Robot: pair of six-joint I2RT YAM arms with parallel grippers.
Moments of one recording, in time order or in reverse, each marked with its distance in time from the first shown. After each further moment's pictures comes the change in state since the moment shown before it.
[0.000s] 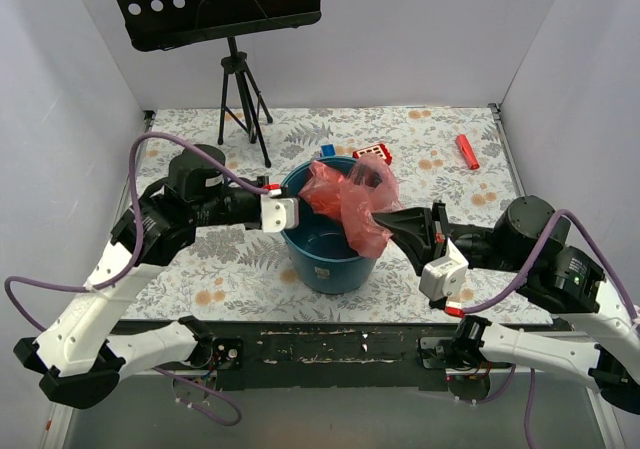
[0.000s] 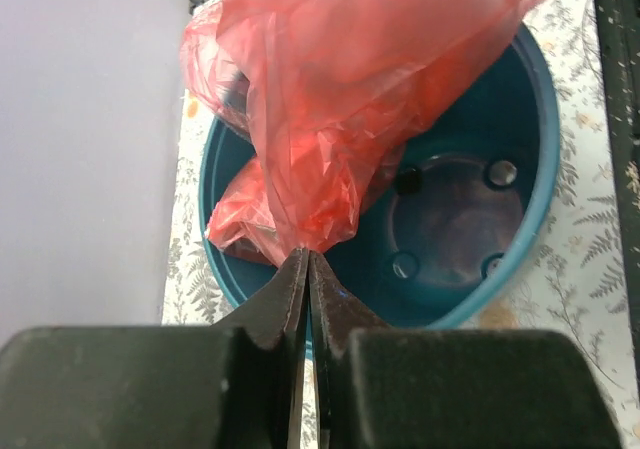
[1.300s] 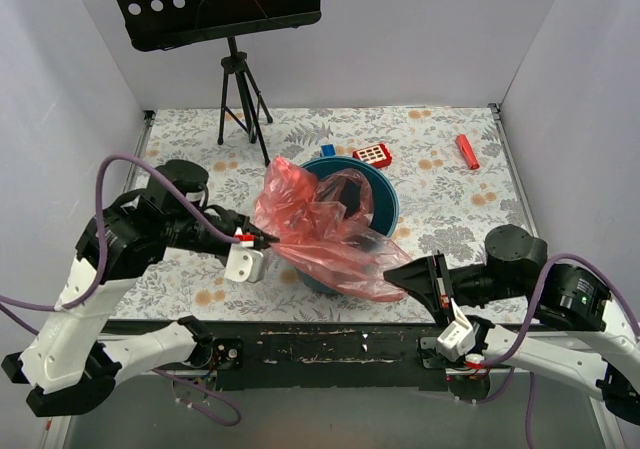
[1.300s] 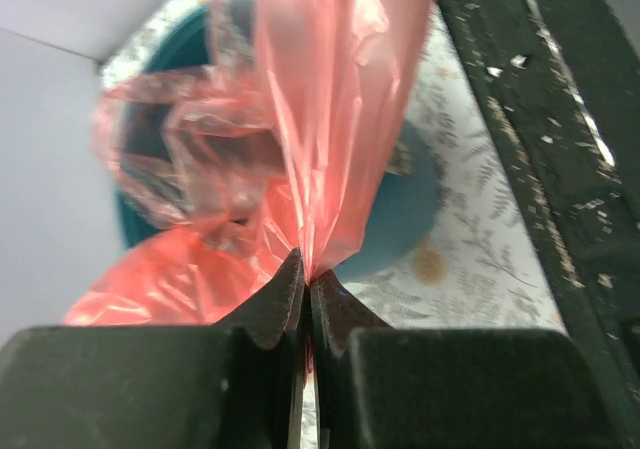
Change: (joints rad) left arm -0.006 -0.019 0.194 -0.455 0.157 0.280; right arm 0.000 -0.169 -0.176 -0.379 -0.183 -0.436
